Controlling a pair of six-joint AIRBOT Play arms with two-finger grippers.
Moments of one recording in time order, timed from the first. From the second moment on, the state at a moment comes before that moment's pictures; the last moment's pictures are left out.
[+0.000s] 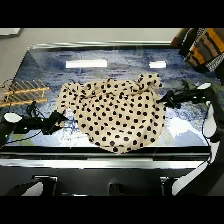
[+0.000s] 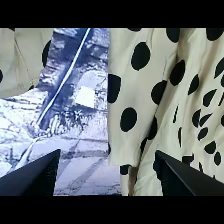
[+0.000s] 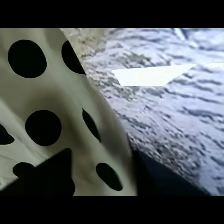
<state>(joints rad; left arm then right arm) 0.18 -1.13 0.70 0.81 -1.00 -1.57 -0.34 -2.01 1.66 -0.85 1.34 1.31</state>
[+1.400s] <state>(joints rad) -0.15 -1.25 1.21 0.85 -0.92 -1.53 -0.17 -1.55 1.83 -0.72 1.22 1.46</state>
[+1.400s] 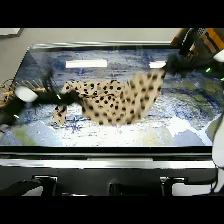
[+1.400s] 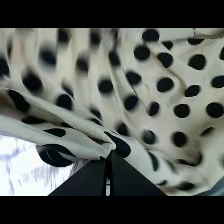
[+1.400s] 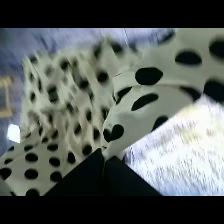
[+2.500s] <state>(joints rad) -0.08 -0.87 1.83 1.23 -1.21 -1.84 -0.17 -0.91 2.06 -1.19 1.08 1.78</state>
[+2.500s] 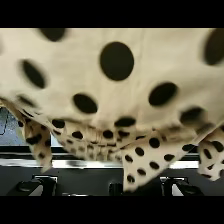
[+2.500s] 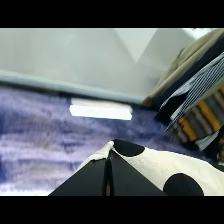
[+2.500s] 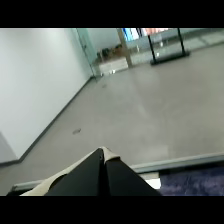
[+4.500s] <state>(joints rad) -0.38 -0.79 0.62 1.19 -1.18 -2.07 0.27 -0.93 0.61 -1.09 1.09 1.98</state>
